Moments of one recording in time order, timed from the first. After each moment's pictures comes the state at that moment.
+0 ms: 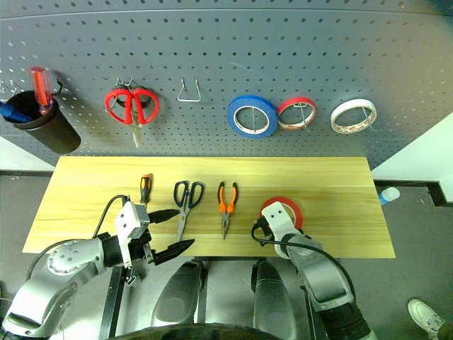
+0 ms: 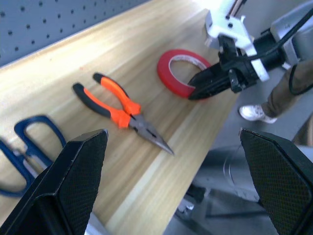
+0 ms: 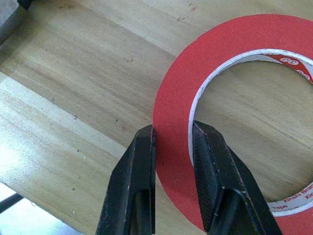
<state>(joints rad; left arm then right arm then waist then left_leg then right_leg) 0.22 0.60 -0.02 -0.54 -0.43 0.41 -0.81 0.04 -0.34 0.20 -0.27 0.01 0.82 0.32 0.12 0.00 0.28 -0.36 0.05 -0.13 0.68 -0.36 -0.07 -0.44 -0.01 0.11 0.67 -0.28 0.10</state>
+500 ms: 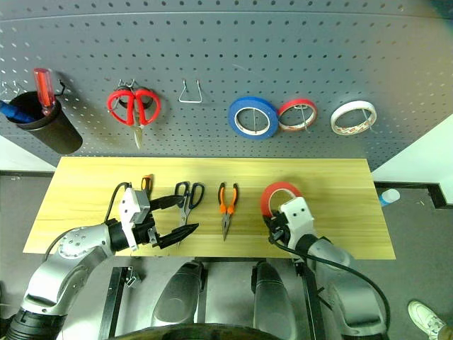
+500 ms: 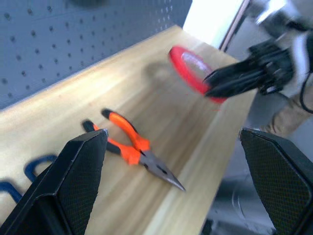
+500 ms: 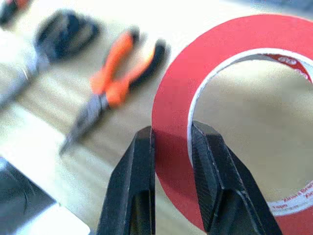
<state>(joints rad) 0.10 0.54 -0.02 -0.39 -0.46 0.33 -0.87 0.23 -0.36 -0.04 -0.50 0.24 0.54 0.49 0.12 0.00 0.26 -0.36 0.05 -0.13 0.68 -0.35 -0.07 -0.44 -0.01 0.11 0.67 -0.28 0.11</state>
